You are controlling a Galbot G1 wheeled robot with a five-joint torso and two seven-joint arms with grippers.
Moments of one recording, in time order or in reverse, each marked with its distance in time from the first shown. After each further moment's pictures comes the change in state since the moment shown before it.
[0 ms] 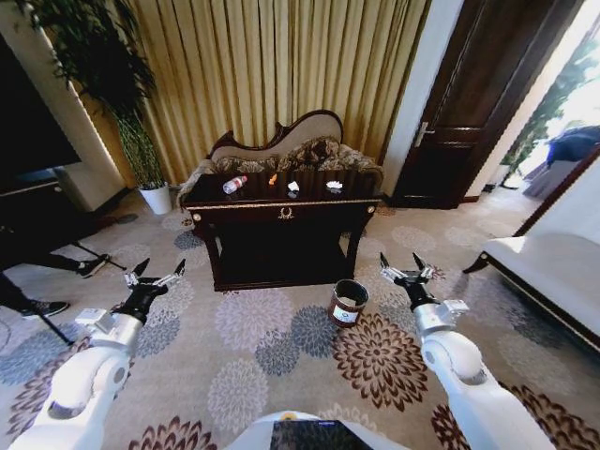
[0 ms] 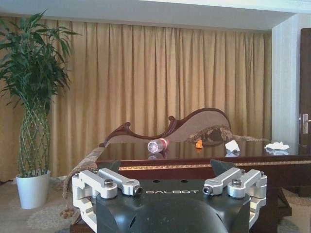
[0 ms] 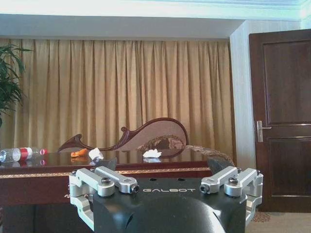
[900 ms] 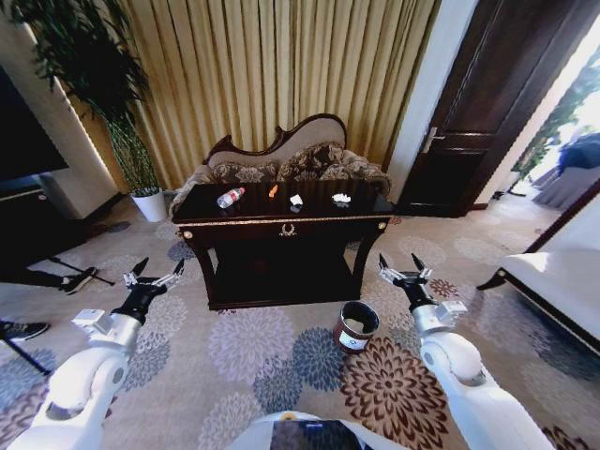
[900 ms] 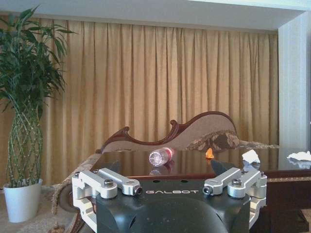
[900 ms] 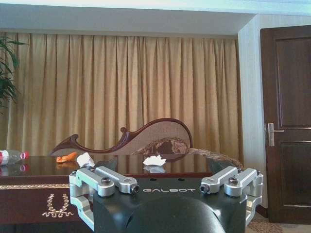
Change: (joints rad) left arm 0.003 -0.001 -0.005 0.001 -0.001 -0.013 0.009; right arm -0.009 0.000 -0.005 0.004 -0.016 0.001 0.000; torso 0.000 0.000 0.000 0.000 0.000
